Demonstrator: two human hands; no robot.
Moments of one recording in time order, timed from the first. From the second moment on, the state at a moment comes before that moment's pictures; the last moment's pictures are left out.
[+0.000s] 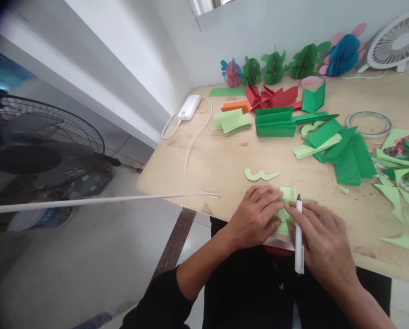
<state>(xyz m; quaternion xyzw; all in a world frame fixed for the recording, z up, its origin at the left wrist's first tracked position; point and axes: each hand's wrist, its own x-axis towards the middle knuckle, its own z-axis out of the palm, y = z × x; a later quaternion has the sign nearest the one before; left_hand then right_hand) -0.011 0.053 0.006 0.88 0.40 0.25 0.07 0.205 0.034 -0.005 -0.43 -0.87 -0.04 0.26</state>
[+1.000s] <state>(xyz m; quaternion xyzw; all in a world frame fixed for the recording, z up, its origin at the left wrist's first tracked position) -0.013 0.053 0.010 0.89 0.41 0.19 0.07 0.208 0.034 -0.007 -0.44 -0.86 -0.03 0.26</state>
